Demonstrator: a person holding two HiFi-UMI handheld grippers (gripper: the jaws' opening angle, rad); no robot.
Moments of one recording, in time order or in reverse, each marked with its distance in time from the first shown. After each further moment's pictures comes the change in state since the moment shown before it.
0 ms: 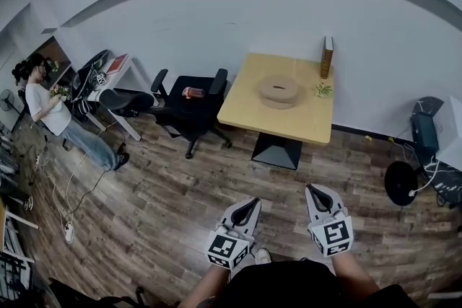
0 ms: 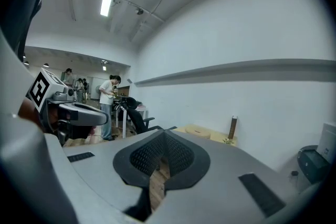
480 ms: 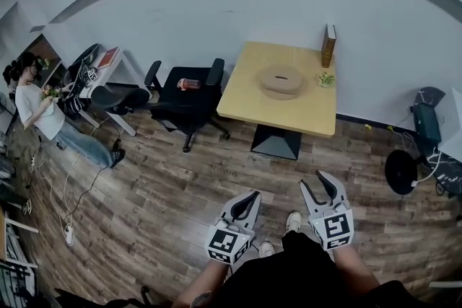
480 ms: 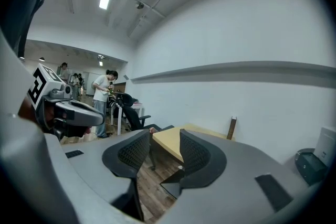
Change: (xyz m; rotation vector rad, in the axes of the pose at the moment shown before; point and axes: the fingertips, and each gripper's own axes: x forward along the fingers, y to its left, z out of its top) left arm 0.005 0.047 -0.014 0.004 0.052 -0.027; right arm 0.045 0.012 0.002 -0.027 0.016 -0.048
